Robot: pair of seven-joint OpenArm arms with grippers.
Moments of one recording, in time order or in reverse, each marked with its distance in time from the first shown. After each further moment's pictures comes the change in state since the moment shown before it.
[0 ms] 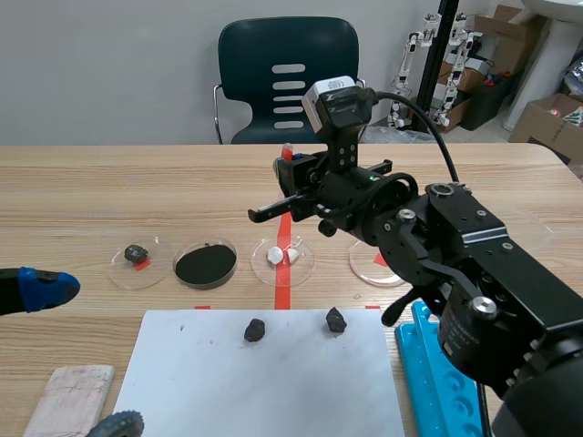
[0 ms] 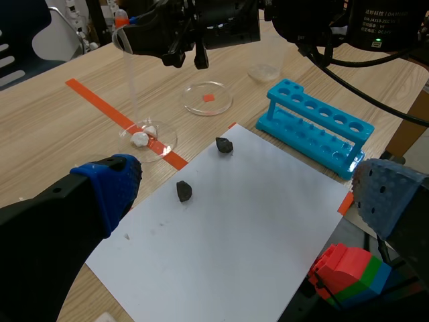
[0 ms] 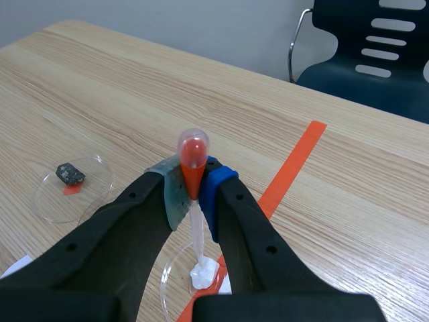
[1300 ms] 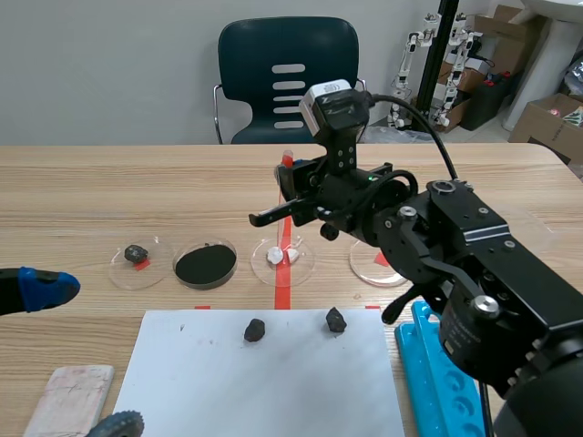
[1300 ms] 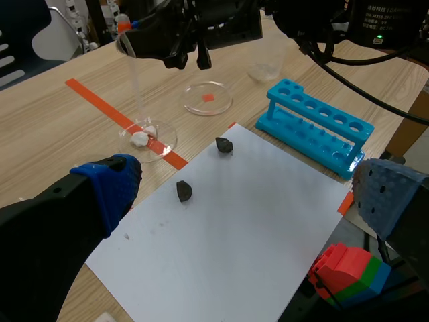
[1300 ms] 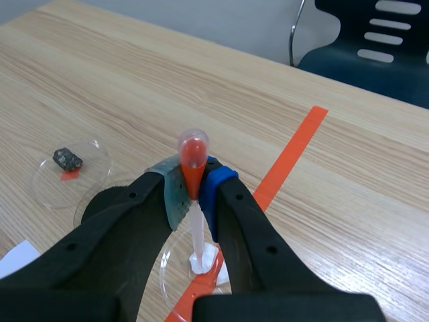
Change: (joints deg) left arm 0.0 0.0 0.0 0.0 0.0 0.0 0.0; right arm -0.1 0.0 0.0 2.1 0.0 0.0 -4.0
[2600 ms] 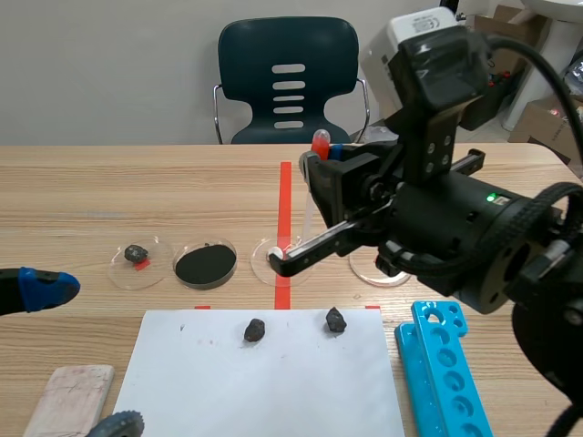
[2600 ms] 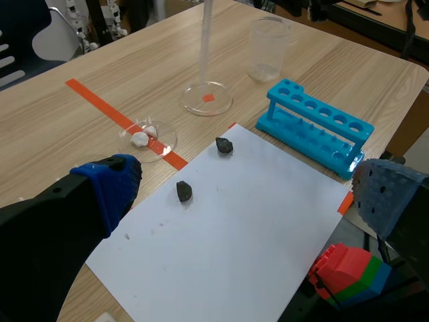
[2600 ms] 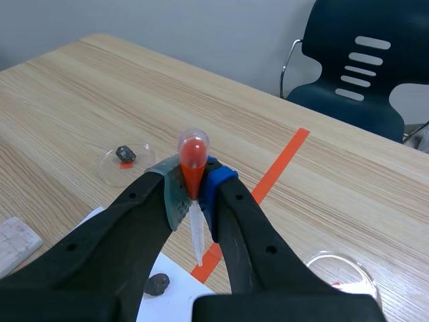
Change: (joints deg) left arm 0.0 0.0 0.0 0.0 0.0 0.0 0.0; right arm -31.3 6.8 4.7 43.2 0.0 0.0 -6.4
